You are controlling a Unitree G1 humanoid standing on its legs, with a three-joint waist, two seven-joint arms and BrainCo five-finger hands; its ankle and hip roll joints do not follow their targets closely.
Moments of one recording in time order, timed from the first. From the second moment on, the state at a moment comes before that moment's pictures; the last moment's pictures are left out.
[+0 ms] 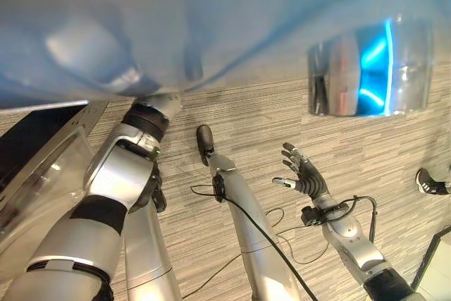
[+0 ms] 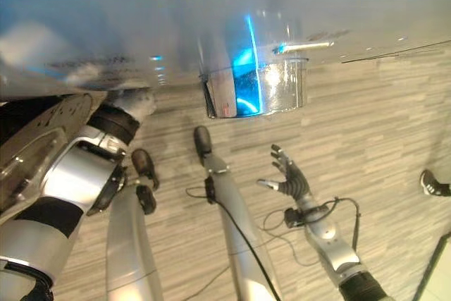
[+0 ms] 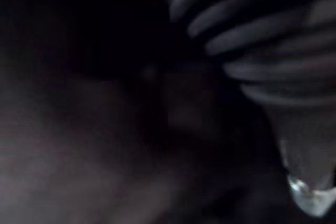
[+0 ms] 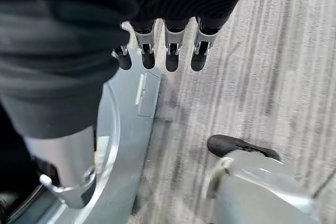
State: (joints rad) left arm -1.34 0.34 -0.39 1.08 -1.25 -0.33 0.24; right arm -0.07 -0.53 0.40 0.16 0.35 -0.25 -0.08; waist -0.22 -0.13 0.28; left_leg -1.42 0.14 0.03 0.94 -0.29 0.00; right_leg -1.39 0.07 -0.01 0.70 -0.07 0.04
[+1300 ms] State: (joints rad) left arm -1.16 0.21 -0.20 1.14 -1.23 -0.34 0.23; right arm -0.07 -0.53 0.51 0.26 0.25 -0.24 -0.08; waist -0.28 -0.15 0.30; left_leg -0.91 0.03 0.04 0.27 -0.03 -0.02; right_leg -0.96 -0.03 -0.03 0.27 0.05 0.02
